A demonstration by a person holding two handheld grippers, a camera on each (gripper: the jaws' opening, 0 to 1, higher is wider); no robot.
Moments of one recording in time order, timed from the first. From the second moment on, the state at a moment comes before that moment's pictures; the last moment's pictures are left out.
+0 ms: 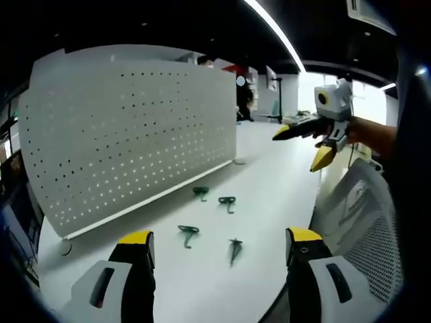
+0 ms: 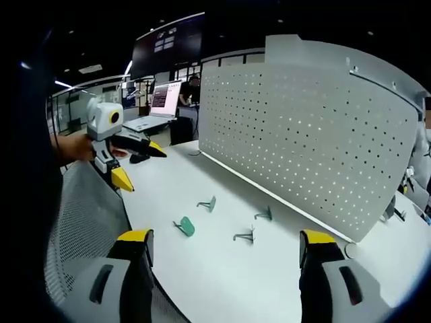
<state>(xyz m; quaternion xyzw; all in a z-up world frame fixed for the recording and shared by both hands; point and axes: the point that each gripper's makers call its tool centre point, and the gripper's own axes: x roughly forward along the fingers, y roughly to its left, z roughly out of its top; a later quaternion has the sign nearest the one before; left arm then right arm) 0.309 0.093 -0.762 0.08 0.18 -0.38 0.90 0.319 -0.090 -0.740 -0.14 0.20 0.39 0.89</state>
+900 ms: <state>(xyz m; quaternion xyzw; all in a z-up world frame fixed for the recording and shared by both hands) 0.311 0.095 -0.759 0.09 0.17 -0.38 0.91 0.322 -0.046 -0.748 -0.18 0.20 0.47 0.84</state>
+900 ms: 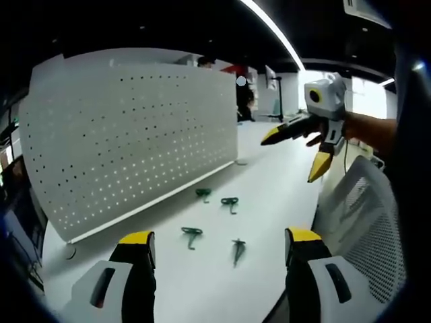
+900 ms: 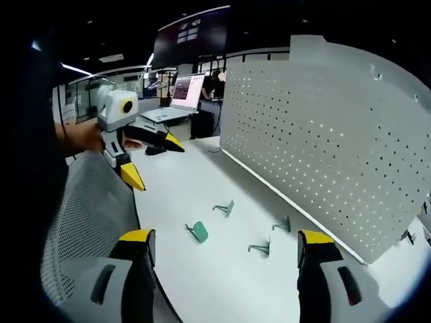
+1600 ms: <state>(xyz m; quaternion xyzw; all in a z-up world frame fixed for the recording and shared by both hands) 0.309 0.094 -0.761 0.10 0.17 -0.38 0.90 0.319 -0.002 -0.774 -0.23 0.21 0.55 0.78</state>
